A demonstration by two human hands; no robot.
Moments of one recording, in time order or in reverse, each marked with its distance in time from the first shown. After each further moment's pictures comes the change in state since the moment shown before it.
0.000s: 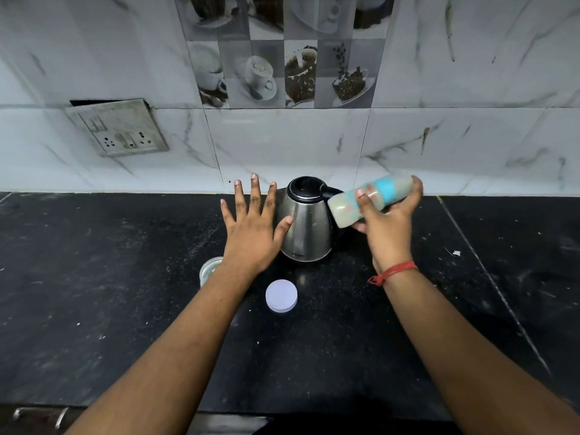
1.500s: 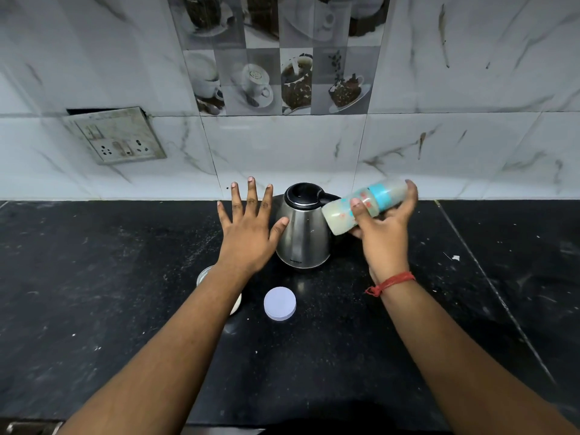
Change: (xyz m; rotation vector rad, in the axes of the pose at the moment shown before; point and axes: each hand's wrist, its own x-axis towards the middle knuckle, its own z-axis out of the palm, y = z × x) left_hand 0.016 -0.008 0.001 -0.001 -0.024 0.014; right_hand -0.003 0.006 0.003 0.078 -0.028 -0.028
